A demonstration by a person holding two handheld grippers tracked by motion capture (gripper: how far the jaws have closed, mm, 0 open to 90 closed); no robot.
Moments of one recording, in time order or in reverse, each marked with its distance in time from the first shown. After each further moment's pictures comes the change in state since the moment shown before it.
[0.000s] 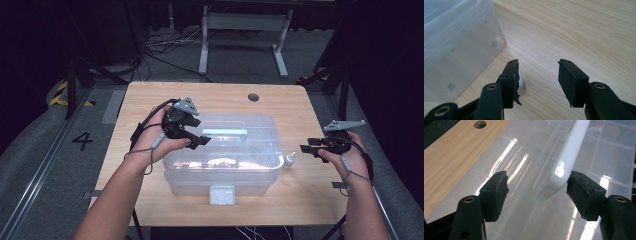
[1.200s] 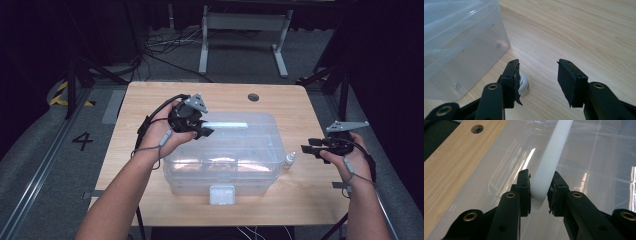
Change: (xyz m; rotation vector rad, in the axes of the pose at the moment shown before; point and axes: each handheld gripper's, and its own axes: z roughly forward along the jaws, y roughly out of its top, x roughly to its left) left arm 0.000 0.022 0.000 0.023 -0.017 0.067; right arm 0.005 -0.001 -0.008 -0.027 0.007 -0.011
